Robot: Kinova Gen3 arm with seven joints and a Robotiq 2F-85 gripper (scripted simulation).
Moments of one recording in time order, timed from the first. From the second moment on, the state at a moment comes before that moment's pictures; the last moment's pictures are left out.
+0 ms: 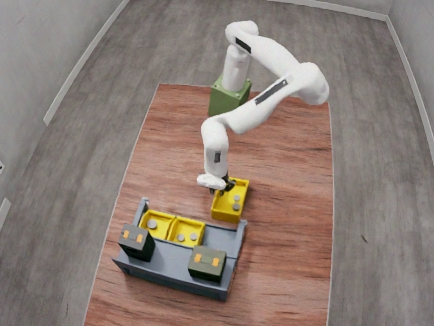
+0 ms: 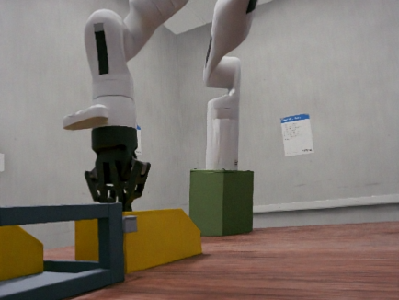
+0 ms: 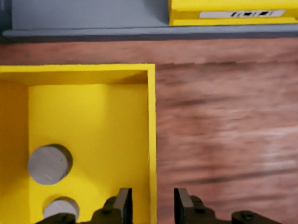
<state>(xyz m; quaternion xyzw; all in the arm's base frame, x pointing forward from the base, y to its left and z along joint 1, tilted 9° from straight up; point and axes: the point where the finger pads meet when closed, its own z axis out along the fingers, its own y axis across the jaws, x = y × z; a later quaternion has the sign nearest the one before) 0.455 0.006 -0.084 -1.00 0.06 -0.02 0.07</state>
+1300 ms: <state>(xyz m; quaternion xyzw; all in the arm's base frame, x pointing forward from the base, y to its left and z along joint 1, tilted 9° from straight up) 0.450 -0.008 0.009 -1.00 0.06 -0.02 0.07</state>
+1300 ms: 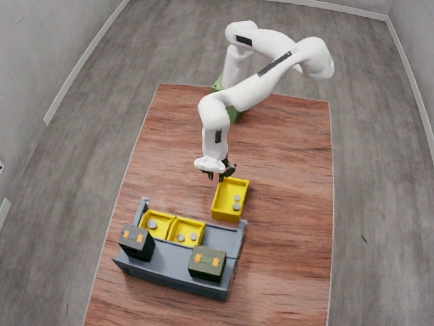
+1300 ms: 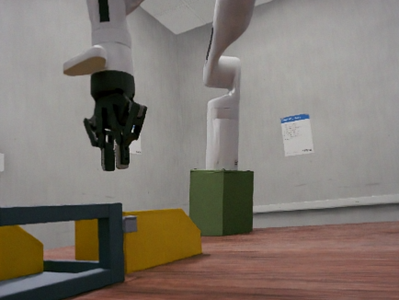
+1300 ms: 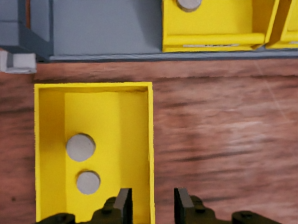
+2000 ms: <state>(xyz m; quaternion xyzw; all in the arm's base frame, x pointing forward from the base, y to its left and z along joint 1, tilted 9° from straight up) 0.450 -0.009 0.023 -1.00 0.06 -0.02 0.07</state>
